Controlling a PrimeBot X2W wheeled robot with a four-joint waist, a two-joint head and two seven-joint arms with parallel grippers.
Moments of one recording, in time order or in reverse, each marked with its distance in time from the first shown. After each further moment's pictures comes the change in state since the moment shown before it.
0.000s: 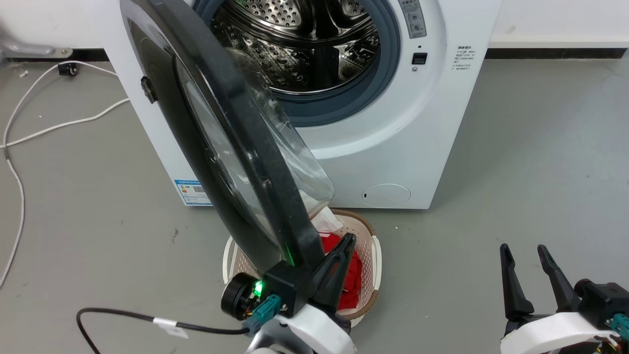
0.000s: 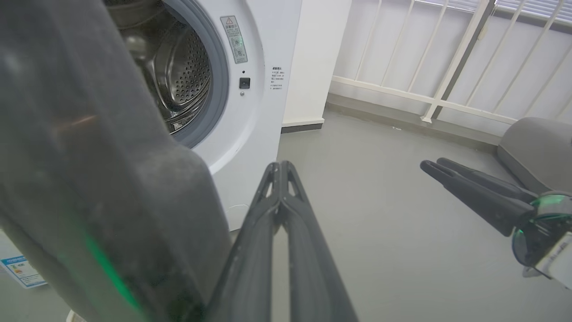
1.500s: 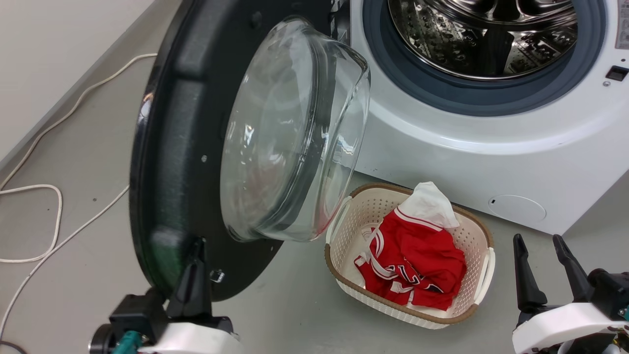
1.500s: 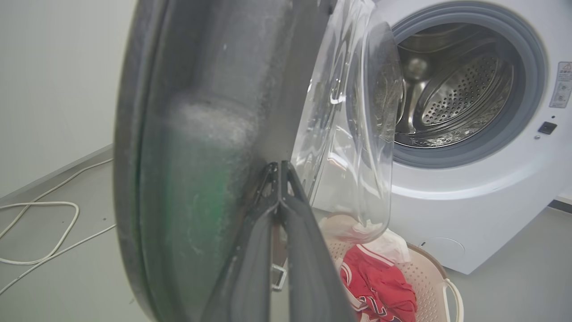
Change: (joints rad) left arm 0.271 0.176 0.262 -0.279 -0.057 0.236 -0.069; right arm -0.003 0.000 -0.038 -0.075 -0.038 0.000 0.070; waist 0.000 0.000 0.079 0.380
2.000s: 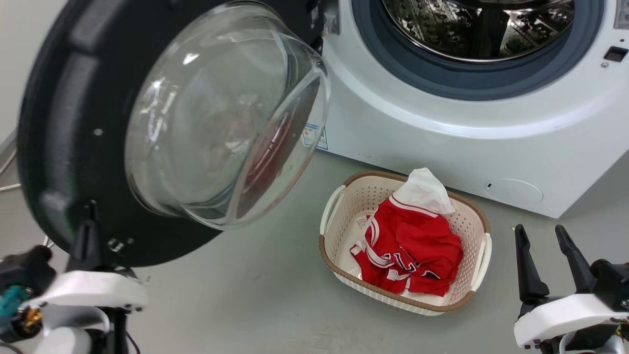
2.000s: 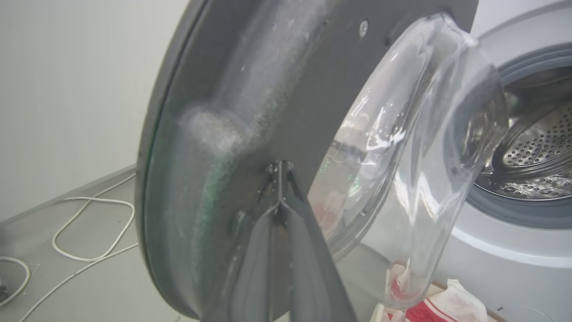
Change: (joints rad) left arm -0.115 0.088 0.260 0.198 -0.190 -0.105 -0.049; right arm -0.018 0.000 -0.006 -0.018 -0.018 0.000 0.023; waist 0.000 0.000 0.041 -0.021
